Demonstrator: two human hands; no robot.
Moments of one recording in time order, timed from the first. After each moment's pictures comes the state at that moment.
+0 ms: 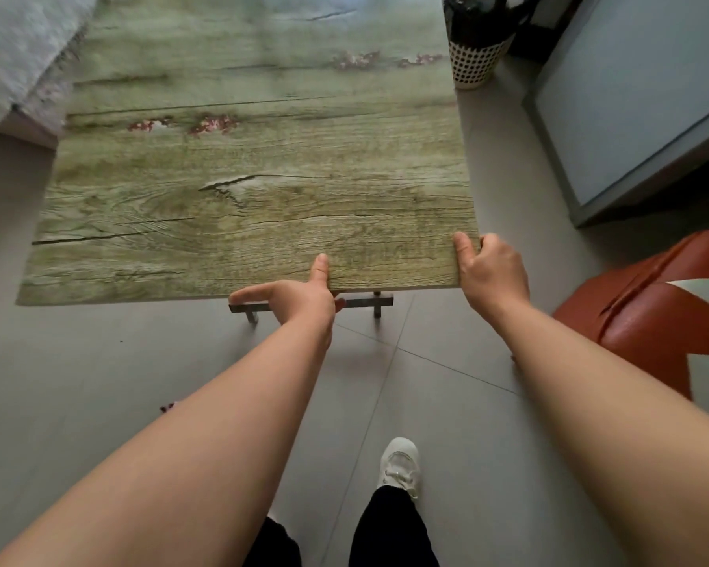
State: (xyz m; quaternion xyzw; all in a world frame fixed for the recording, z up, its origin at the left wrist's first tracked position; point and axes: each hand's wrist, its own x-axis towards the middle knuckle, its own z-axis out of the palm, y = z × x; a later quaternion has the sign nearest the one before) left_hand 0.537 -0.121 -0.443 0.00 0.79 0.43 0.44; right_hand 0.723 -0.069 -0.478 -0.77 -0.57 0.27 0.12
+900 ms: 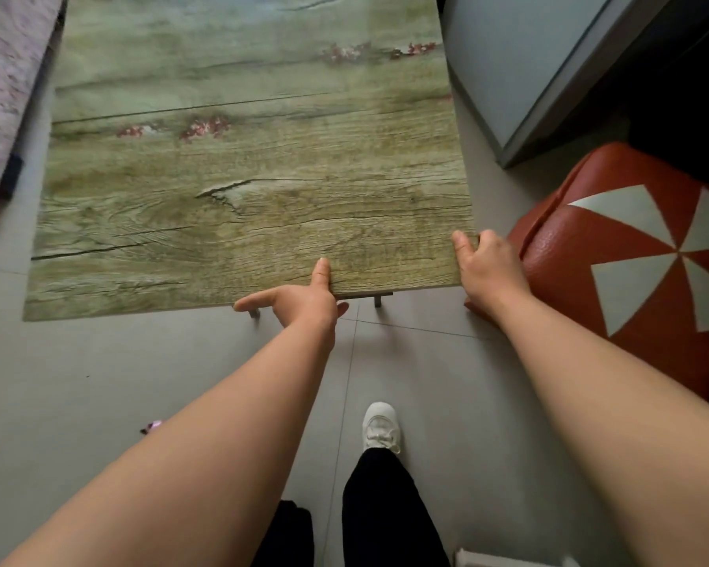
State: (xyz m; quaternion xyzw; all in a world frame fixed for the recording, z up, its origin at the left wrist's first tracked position) left_hand 0.633 -0.142 -0.456 0.05 0.79 0.38 0.48; right_hand 0.838 -0.126 -0.475 -0.81 -0.50 0.28 0.10
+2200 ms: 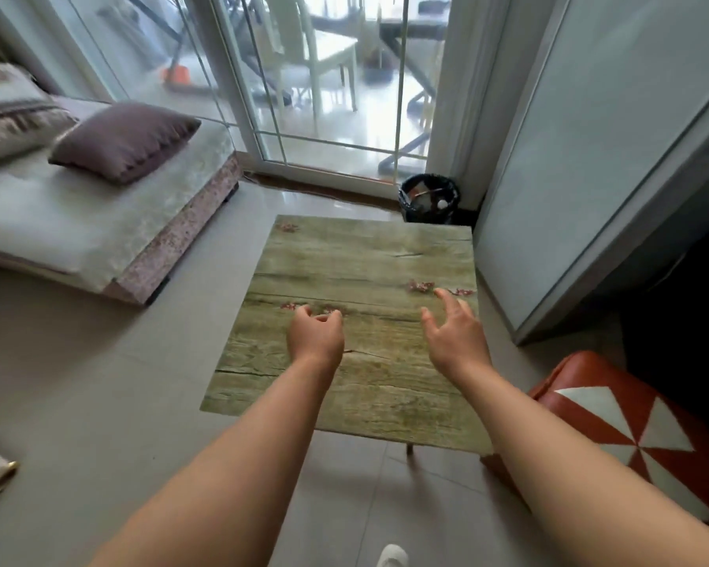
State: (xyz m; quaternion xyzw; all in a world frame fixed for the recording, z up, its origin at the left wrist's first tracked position) left_hand 0.564 -0.104 -0.182 0.28 0.79 0.38 0.39; right_hand 0.737 -0.088 -0.202 -0.72 -0.59 0.30 0.21
